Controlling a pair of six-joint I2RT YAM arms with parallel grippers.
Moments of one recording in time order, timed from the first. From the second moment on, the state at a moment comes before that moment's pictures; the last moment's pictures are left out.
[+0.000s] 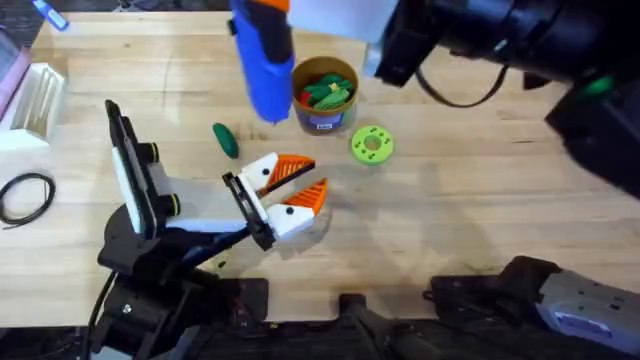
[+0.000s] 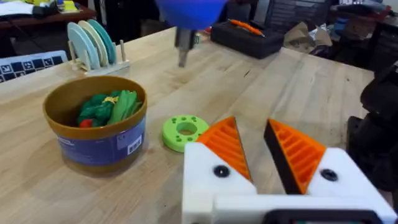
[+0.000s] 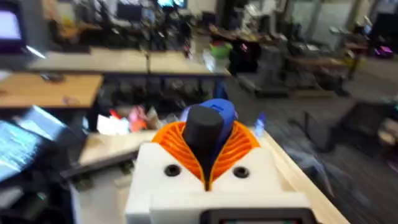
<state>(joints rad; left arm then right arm) -0.30 0.01 0.01 -0.07 0.73 -0.06 0.72 1.12 1.01 0.34 -0.60 0.00</state>
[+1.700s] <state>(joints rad) -0.30 0.01 0.01 -0.07 0.73 -0.06 0.09 1.75 1.07 -0.45 0.19 -0.77</state>
